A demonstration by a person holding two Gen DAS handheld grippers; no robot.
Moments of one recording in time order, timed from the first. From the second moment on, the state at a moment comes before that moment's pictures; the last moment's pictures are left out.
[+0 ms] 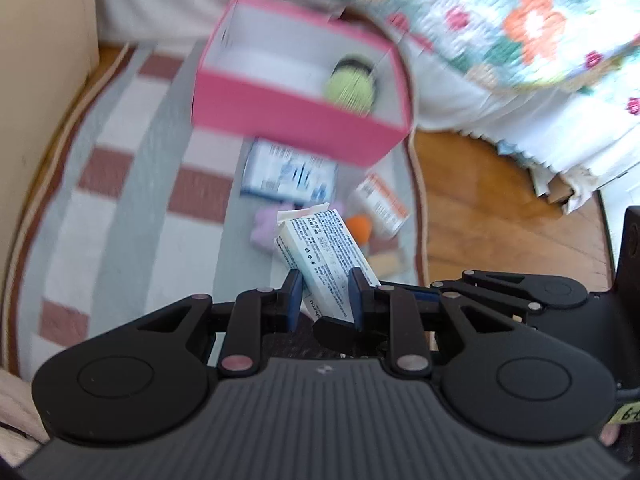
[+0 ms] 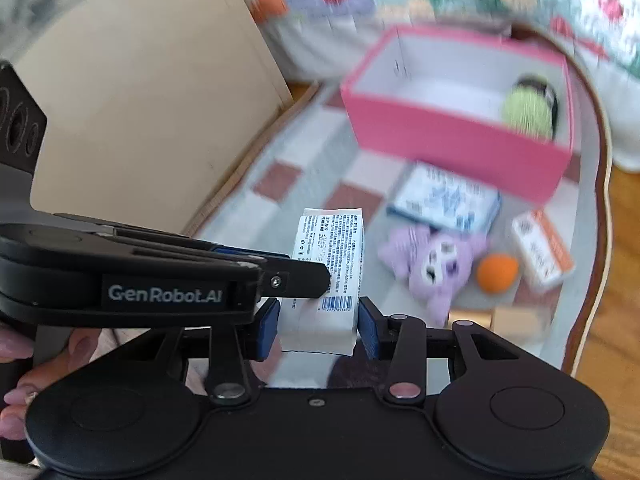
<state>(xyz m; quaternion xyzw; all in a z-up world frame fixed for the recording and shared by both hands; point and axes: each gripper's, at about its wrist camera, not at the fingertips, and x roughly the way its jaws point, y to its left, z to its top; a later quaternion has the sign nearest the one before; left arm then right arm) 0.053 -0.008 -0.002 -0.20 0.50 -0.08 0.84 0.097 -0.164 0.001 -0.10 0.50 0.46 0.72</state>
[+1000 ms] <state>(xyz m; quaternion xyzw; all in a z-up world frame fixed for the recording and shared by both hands) 0.224 0.013 0.047 -0.18 0.47 -0.08 0.86 0.223 -0.095 0.066 -0.07 0.45 0.41 0.79</state>
